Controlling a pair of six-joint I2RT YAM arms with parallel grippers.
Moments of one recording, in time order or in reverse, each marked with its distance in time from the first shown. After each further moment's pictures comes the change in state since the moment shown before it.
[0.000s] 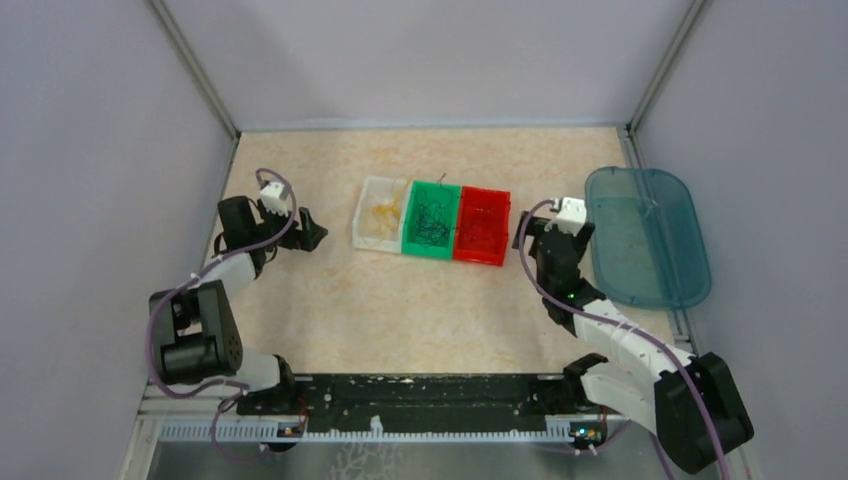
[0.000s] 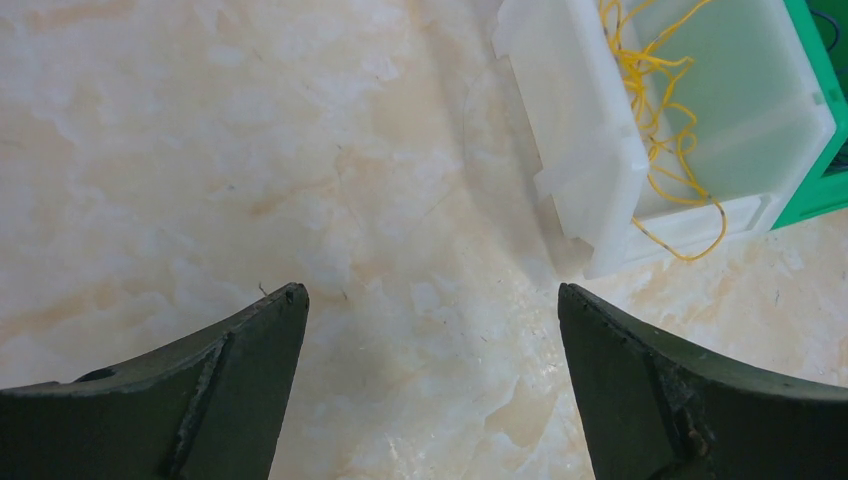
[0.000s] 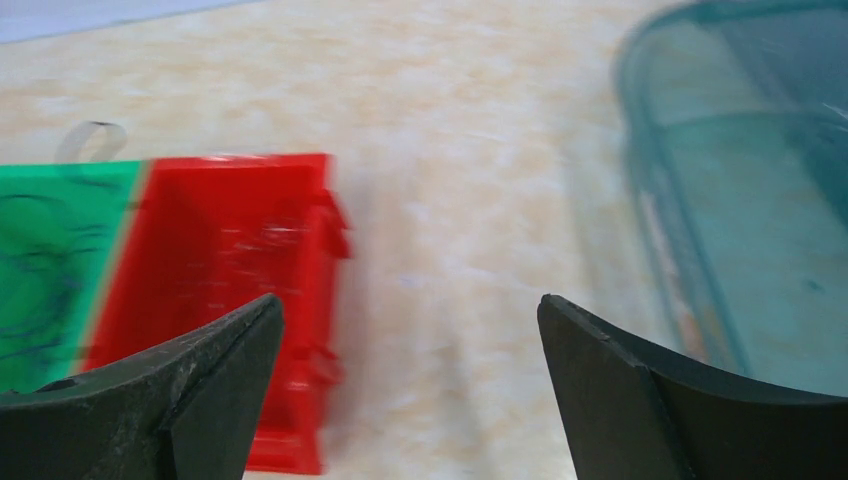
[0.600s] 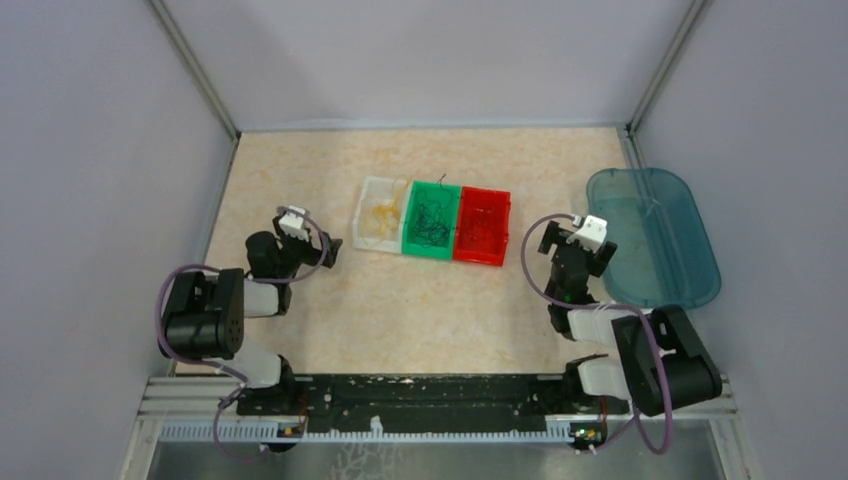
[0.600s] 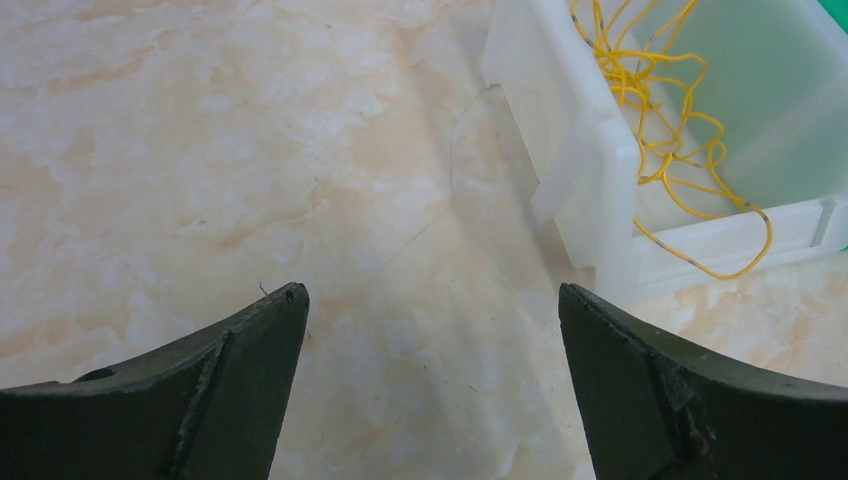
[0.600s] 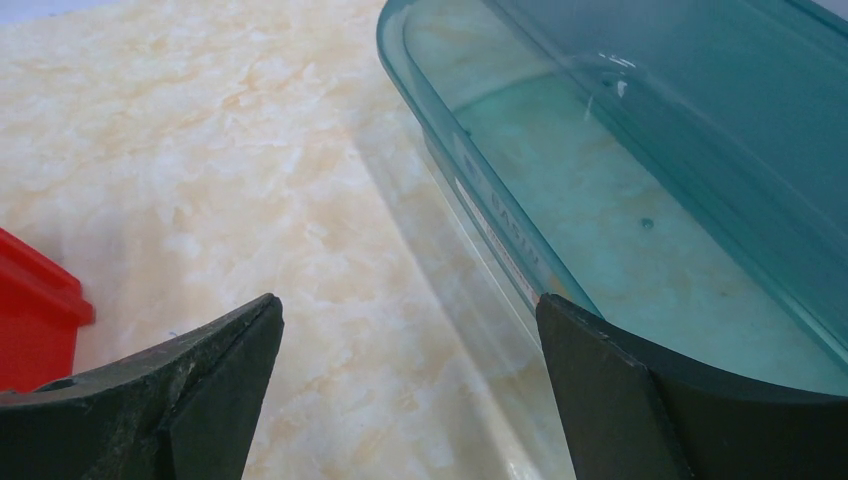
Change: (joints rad) left arm -0.137 0.136 -0.347 0.777 -0.163 -0.100; right arm -0.210 0.245 -0.283 0.605 0.148 -0.118
